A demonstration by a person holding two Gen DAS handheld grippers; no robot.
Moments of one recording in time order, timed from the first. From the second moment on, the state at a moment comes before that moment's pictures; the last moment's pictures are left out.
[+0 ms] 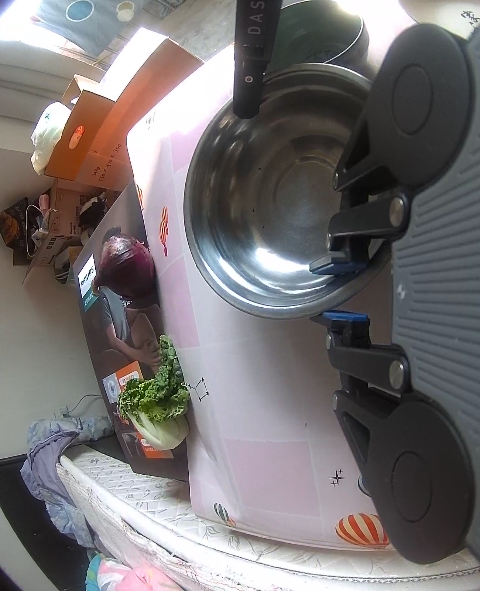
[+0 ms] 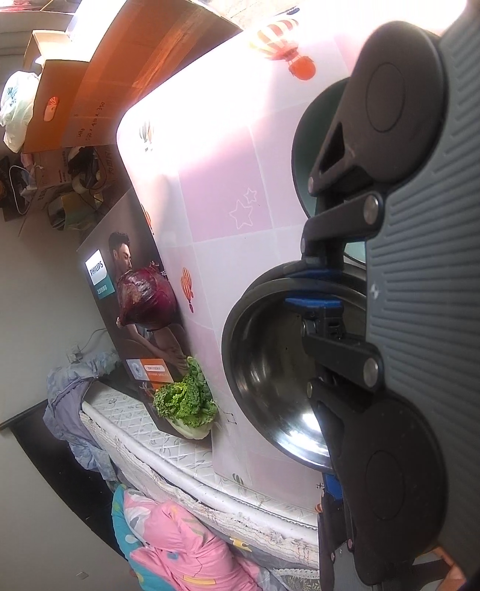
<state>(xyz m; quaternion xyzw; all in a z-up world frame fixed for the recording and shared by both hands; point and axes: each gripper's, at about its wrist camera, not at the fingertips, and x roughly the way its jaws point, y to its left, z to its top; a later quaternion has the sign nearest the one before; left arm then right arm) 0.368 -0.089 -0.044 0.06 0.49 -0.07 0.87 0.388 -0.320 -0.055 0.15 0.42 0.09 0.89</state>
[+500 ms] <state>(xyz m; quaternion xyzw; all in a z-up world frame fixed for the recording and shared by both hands) 0.360 -0.090 -0.036 0.06 0.47 -0.07 0.88 0.392 -0.317 -0.054 0.14 0.41 0.08 0.90</state>
